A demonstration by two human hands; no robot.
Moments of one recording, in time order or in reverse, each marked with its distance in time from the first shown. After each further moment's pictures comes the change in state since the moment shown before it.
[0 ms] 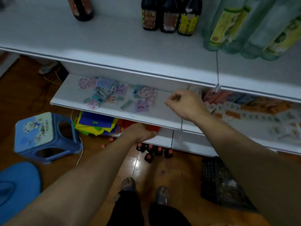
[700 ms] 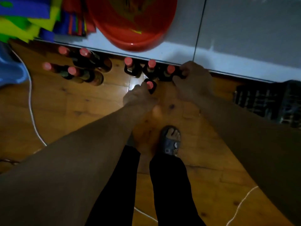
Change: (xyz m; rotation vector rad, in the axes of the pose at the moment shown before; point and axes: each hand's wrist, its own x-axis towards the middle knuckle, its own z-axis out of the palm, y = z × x) left_hand 0.306 -0.179 0.325 0.094 -0.026 -0.130; right_hand 0.062 0.324 0.432 -0.053 -0.155 0.285
